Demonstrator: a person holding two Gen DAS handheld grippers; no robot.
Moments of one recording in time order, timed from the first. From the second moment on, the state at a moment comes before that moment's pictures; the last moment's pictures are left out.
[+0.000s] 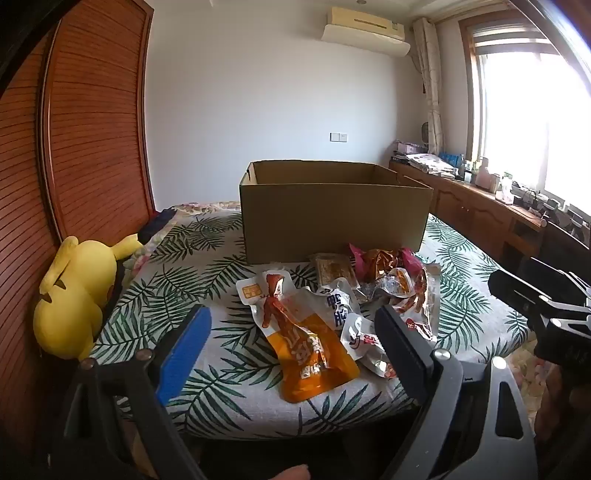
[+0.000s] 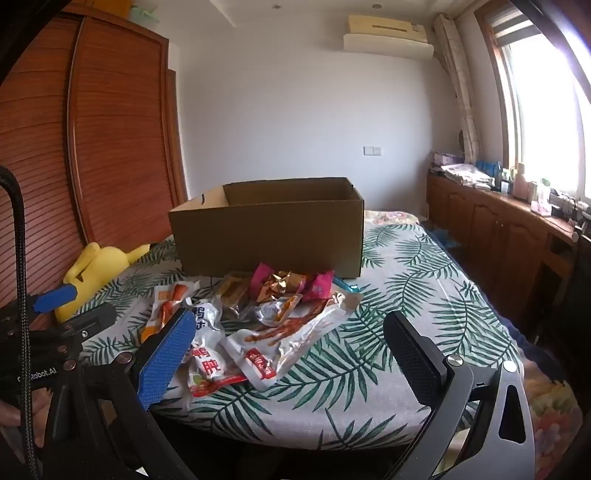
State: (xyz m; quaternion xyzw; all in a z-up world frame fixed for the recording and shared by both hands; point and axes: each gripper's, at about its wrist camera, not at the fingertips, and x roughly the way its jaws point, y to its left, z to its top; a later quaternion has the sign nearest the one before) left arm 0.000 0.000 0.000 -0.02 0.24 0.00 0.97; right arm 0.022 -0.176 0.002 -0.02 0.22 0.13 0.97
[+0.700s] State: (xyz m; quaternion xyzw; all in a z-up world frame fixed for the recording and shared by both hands) left arm -0.001 0.003 0.000 -0.01 0.24 0.01 0.97; right arm 0.025 -0.178 0.001 -0.02 0.22 0.12 0.97
